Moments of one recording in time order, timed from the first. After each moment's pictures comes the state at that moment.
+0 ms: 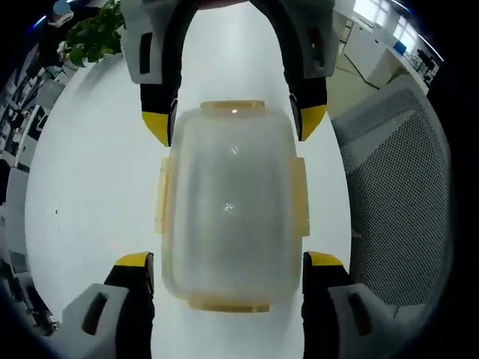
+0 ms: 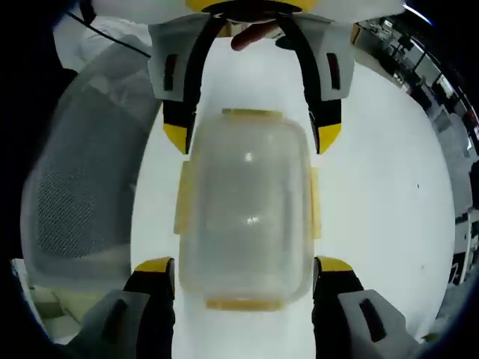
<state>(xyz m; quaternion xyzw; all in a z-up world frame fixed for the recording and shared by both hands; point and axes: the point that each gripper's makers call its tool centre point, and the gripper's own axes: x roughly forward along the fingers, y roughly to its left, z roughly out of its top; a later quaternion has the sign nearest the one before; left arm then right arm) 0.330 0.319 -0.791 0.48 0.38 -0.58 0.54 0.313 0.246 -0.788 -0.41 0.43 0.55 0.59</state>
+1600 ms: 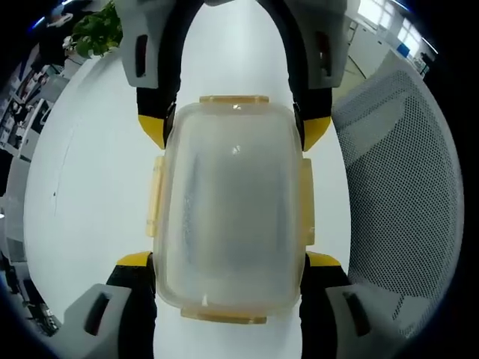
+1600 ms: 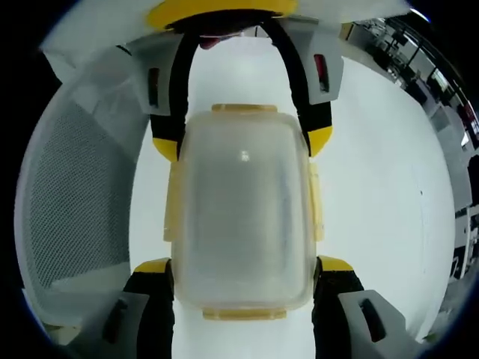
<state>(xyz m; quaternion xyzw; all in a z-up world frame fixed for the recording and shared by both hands) 0.324 0.357 -0.797 0.46 0.39 -0.57 0.56 0.311 0.288 -0.794 -0.41 0.44 0.53 0.60</state>
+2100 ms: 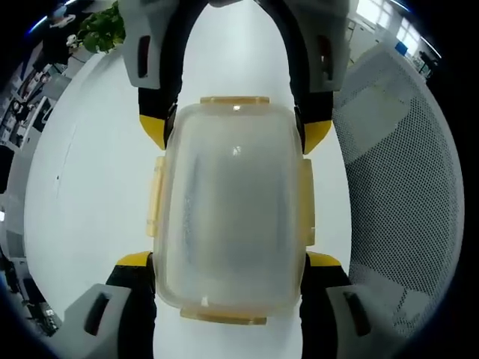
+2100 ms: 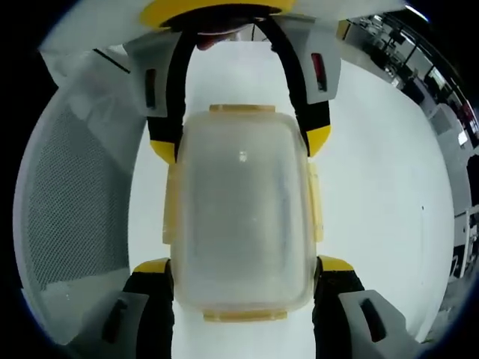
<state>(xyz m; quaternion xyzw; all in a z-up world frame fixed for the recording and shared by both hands) 0.328 0.404 -0.798 0.46 0.38 -0.57 0.56 0.314 0.336 -0.796 -0.40 0.44 0.52 0.61</state>
